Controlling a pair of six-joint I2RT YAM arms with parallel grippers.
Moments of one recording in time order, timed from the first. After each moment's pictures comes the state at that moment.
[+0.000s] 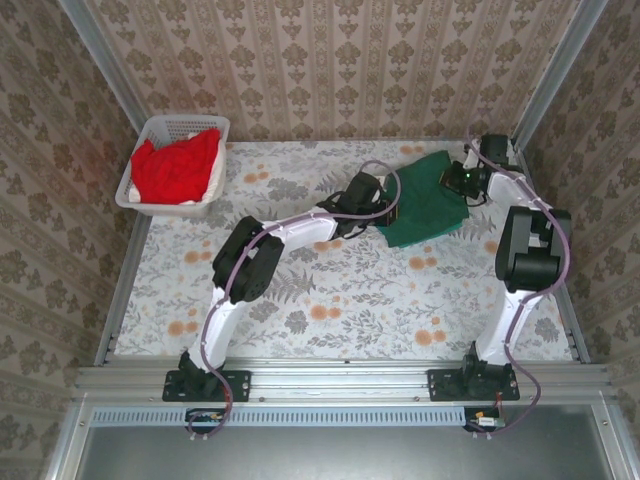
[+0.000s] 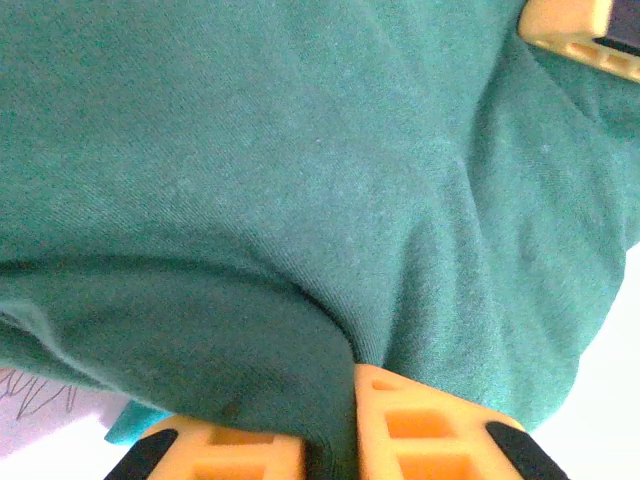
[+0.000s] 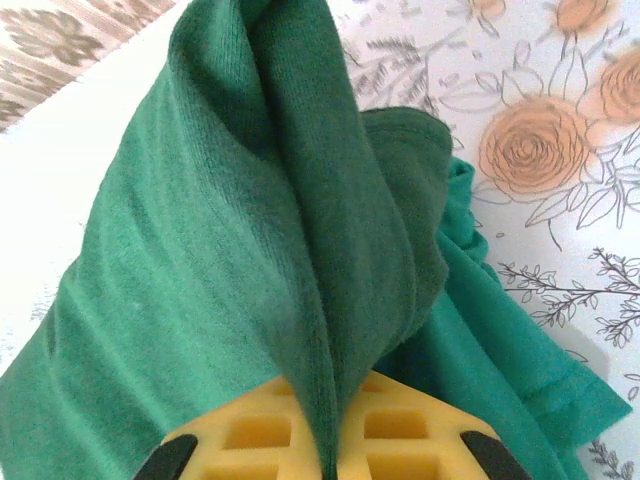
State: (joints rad) left arm -0.84 2.26 1.69 -0.05 0.17 -0.58; right arm -0.19 2.01 1.50 -0.42 -0.39 0.31
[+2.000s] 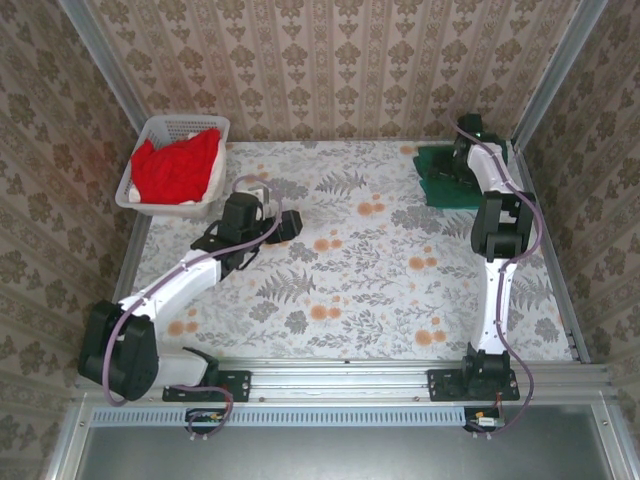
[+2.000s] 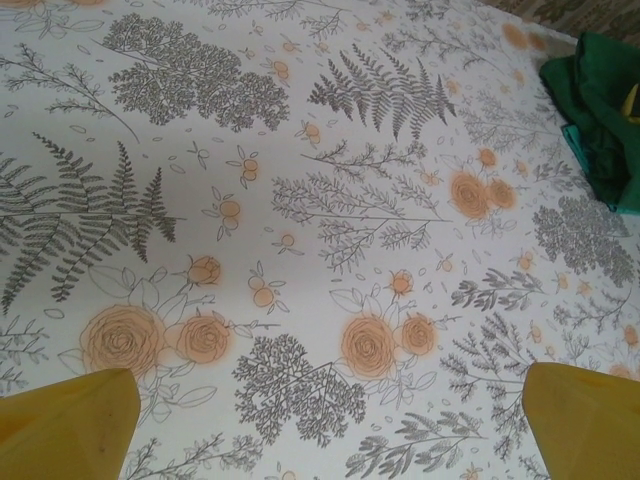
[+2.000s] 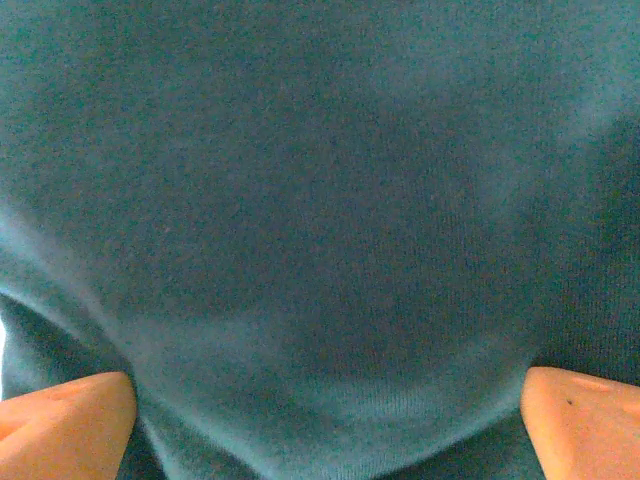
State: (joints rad) left arm -0.48 1.30 0.83 -0.17 0.07 -0.50; right arm -0.11 2.43 2.21 -0.92 0.03 0.25
